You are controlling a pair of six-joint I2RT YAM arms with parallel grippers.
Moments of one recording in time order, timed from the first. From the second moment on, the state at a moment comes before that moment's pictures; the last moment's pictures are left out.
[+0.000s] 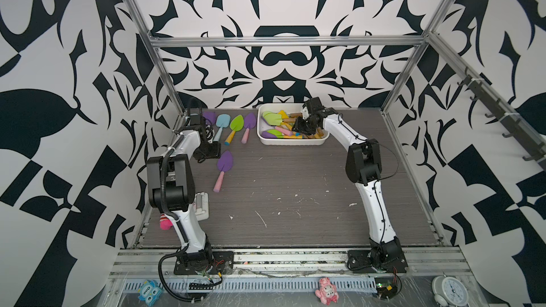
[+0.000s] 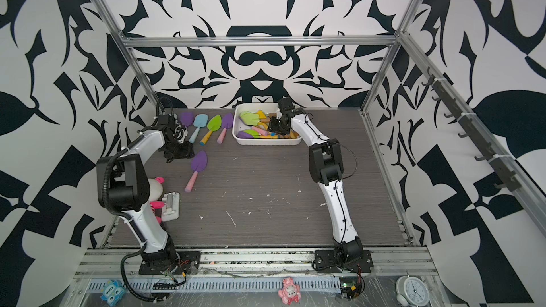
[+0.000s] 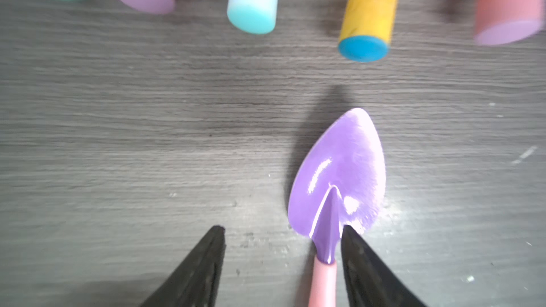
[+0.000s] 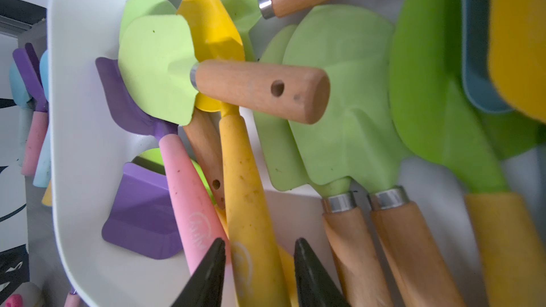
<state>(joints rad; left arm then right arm) 0.07 1.84 1.40 -0.81 0.11 0.06 0.35 2.48 2.25 -0.75 -0.31 0.46</state>
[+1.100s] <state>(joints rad) -0.32 1.63 1.49 -0.47 0.39 -0.68 0.36 2.15 2.03 -0.90 -0.34 0.51</state>
